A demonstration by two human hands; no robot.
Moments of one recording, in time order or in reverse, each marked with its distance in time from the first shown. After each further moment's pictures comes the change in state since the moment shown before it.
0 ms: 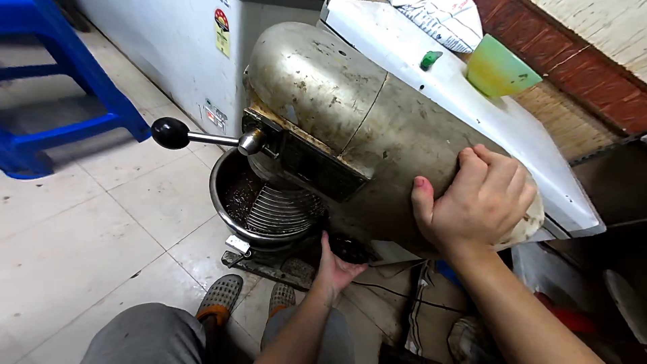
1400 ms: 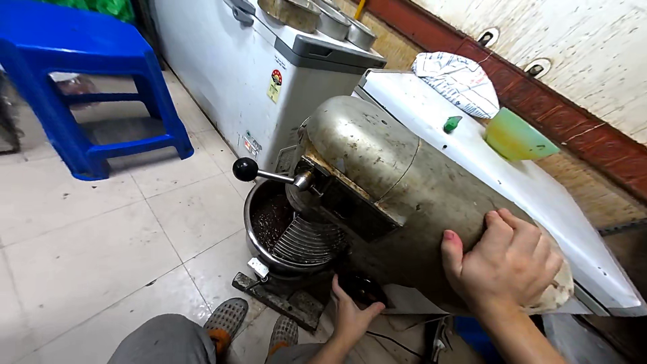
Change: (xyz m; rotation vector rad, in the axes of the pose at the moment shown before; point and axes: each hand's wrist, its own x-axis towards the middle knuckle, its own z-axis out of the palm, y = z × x) left_hand -0.006 -0.025 -0.035 1.070 0.294 0.769; right_hand 0.000 0.002 0.002 0.028 -0.003 -0.015
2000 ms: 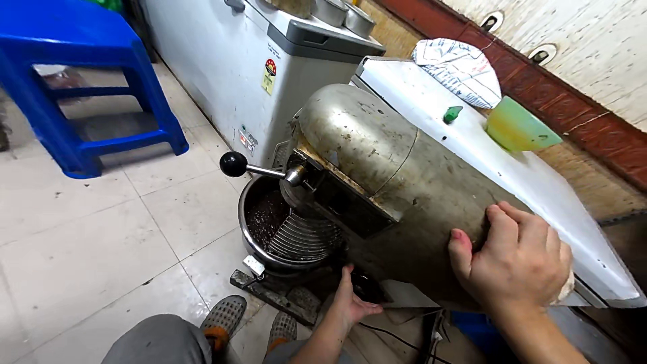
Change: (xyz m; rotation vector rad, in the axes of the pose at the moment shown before) left_hand 0.033 0.044 0.006 -0.882 -0.268 -0.840; right_hand 0.002 0.019 -0.006 0.017 -0.025 -0.097
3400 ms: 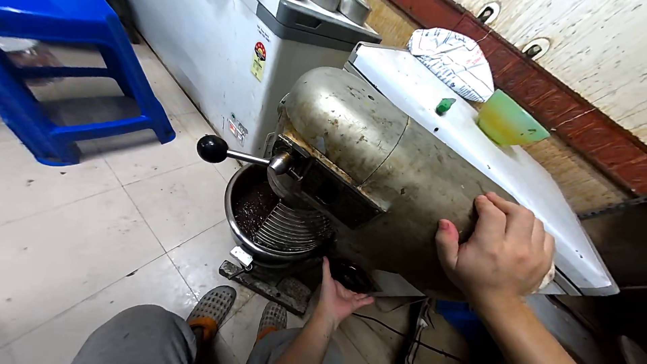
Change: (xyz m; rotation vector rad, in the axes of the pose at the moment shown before) left_hand 0.001 -0.012 -0.016 -0.156 -0.141 -0.002; right_hand 0.000 0.001 0.002 -0.018 0.035 -0.002
